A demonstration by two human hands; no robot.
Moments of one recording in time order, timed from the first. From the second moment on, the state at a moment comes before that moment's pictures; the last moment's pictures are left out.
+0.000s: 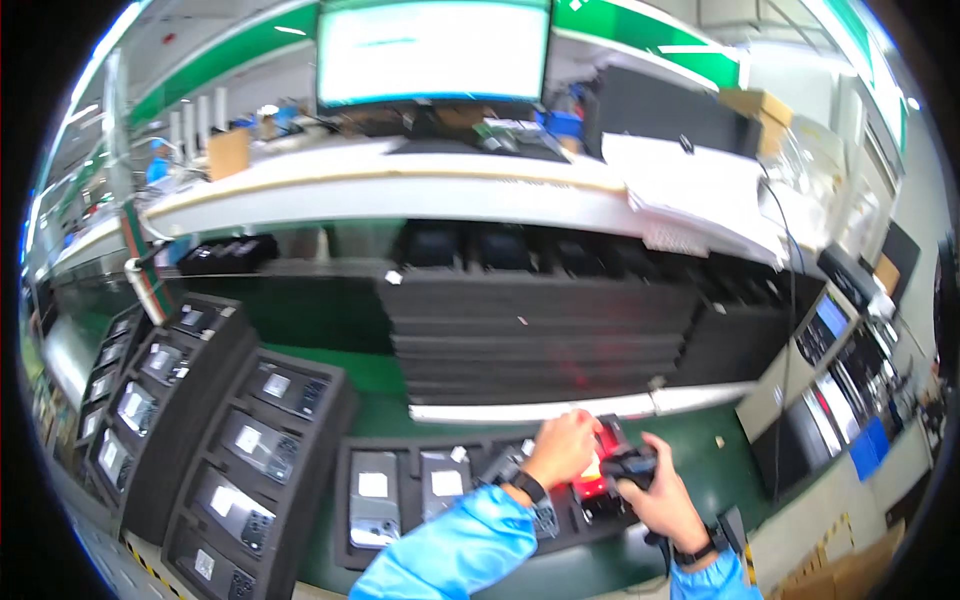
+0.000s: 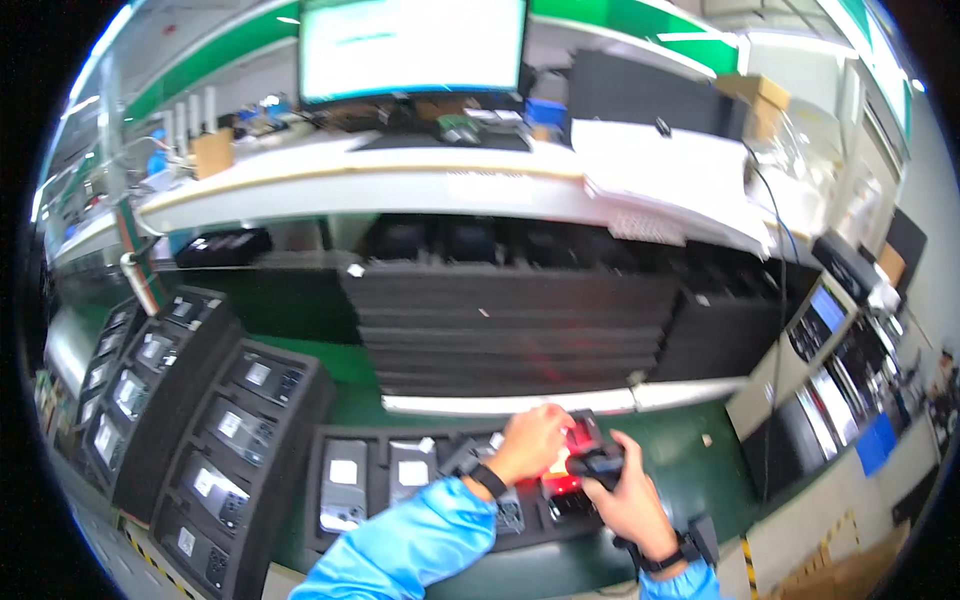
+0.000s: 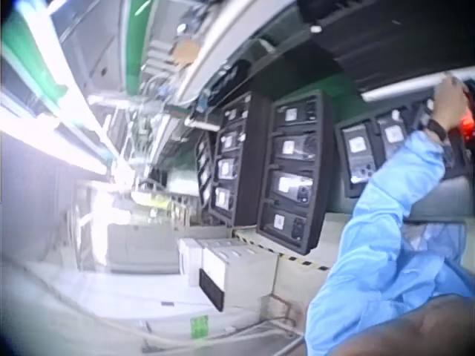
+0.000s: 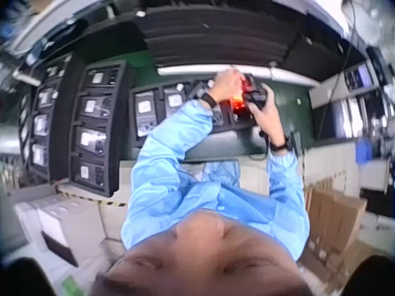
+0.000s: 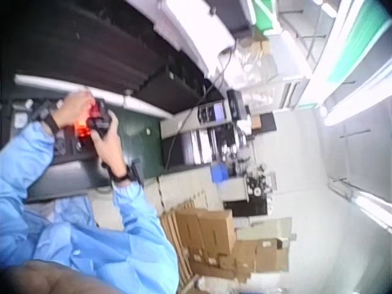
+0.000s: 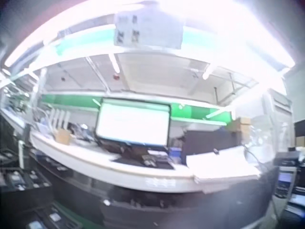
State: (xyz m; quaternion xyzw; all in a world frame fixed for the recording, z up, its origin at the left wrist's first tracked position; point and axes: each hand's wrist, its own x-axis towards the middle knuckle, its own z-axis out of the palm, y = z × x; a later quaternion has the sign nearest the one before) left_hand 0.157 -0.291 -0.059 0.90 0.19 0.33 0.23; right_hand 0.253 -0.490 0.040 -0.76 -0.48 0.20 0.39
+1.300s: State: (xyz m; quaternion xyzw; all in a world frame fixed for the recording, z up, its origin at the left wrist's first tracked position) left_hand 0.187 -0.311 -0.071 0.83 0.19 0.45 0.28; right_hand 0.386 -0.507 -0.020 -0.82 -0.49 -0.05 0.30
